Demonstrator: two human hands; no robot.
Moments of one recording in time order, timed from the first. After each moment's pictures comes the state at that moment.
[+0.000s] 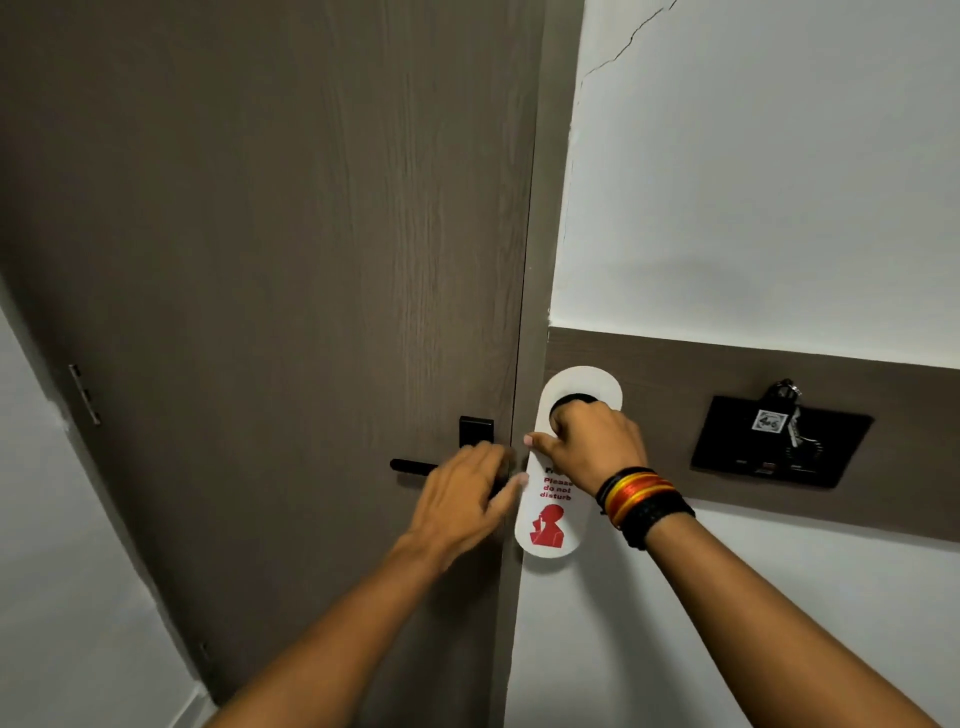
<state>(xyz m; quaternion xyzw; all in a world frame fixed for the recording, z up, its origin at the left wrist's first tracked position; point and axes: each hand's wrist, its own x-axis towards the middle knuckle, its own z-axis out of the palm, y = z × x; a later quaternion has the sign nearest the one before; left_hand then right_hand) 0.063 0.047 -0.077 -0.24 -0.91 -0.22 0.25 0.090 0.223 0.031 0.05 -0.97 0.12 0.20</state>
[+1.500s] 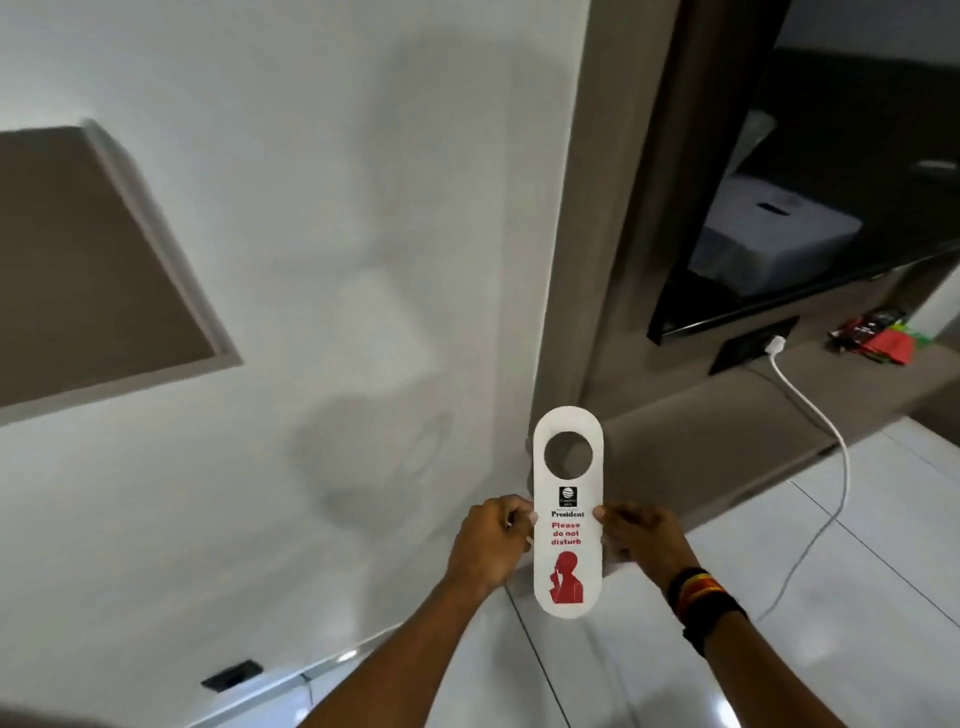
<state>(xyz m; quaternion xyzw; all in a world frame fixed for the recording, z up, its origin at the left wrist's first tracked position) 0.377 0.768 -0.241 -0.26 -0.80 -0.44 -0.30 0.517 0.939 -0.253 -0.42 -0.66 0.61 0.13</state>
